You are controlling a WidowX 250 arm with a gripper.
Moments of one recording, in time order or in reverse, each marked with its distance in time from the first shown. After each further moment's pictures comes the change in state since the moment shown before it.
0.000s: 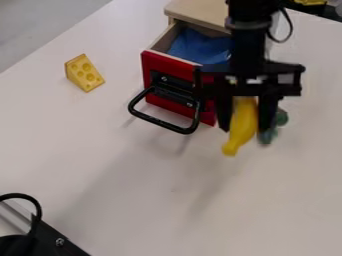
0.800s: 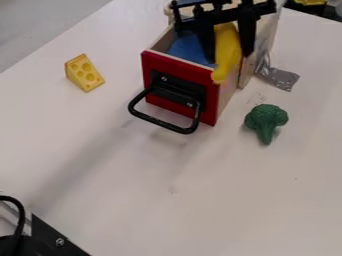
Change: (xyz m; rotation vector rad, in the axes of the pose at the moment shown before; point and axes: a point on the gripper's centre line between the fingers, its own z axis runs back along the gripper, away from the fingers) arm 0.059 0.020 0.043 -0.110 -0.047 0.119
